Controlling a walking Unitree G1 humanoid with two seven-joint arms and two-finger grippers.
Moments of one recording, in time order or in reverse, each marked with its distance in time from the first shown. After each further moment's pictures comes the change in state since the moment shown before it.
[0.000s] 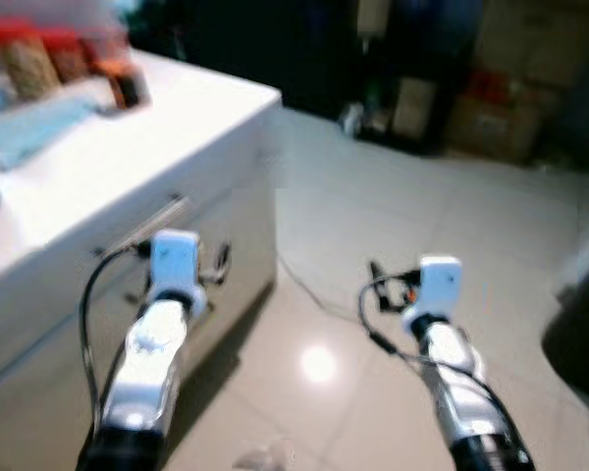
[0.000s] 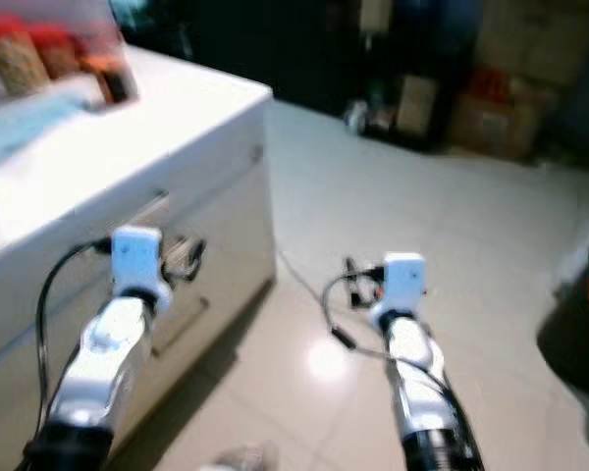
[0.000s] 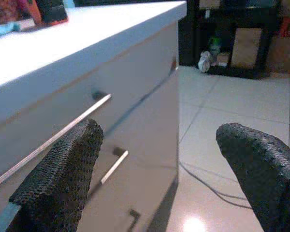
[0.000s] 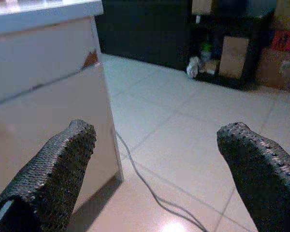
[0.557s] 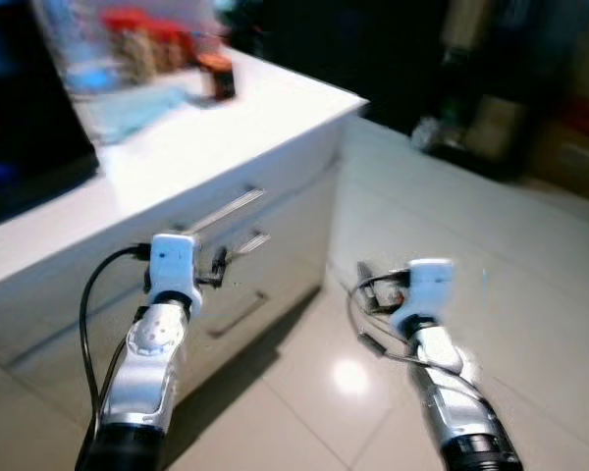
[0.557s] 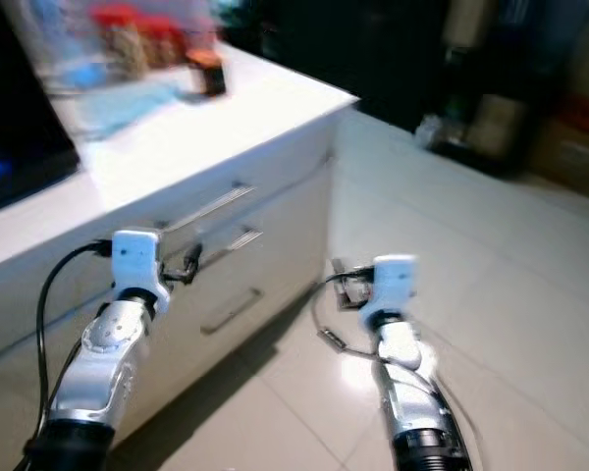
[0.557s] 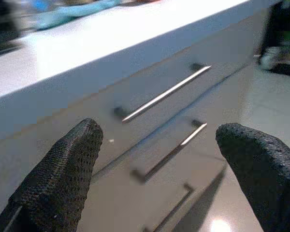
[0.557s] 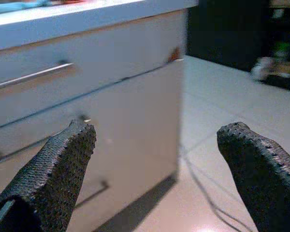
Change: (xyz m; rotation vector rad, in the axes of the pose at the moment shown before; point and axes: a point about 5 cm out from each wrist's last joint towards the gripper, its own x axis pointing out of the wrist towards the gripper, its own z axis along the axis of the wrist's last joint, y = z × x) left arm -0.001 -0.001 -0.009 -0.030 0.051 0.022; right arm -0.002 0.012 -0.006 0.027 0.023 0.013
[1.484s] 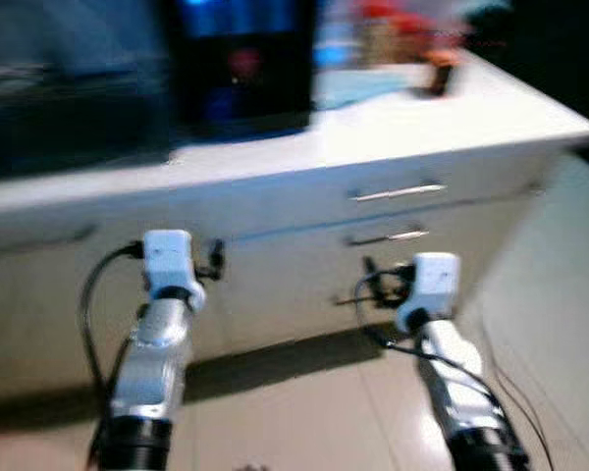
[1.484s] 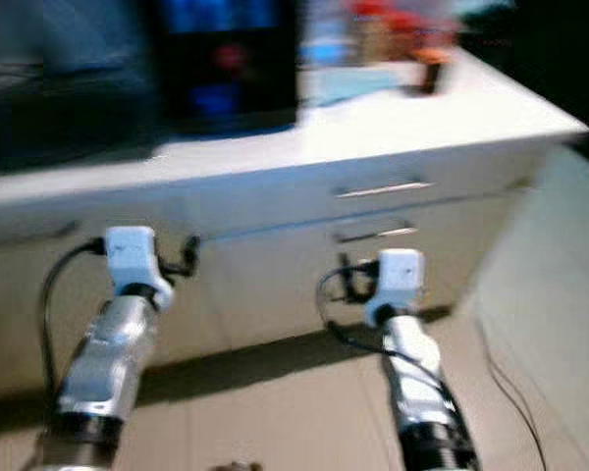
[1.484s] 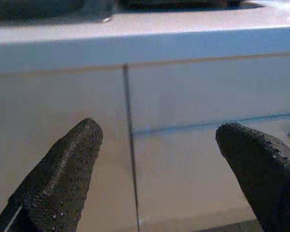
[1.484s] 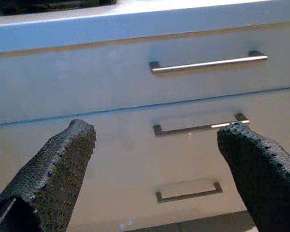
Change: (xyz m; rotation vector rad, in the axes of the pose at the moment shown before) left arm 0.005 0.001 0.000 -0.084 0.012 0.051; right arm 0.004 -0.011 0.007 0.012 -0.002 -0.033
